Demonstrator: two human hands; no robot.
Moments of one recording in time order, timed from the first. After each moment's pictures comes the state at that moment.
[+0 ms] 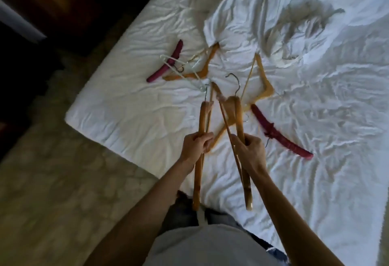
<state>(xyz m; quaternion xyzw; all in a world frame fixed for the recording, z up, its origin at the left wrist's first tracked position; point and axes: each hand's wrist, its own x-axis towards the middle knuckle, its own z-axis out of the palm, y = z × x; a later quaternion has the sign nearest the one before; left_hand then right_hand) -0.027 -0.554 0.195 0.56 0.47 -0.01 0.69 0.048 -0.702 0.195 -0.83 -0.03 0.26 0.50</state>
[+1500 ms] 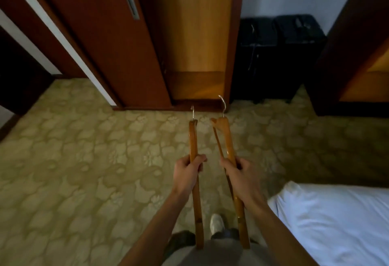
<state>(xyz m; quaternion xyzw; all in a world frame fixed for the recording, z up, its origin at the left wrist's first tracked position) -0.744 0.133 0.270 0.27 0.70 0.45 0.48 -0.595 0.148 0.284 -0.62 -0.45 0.56 0.30</state>
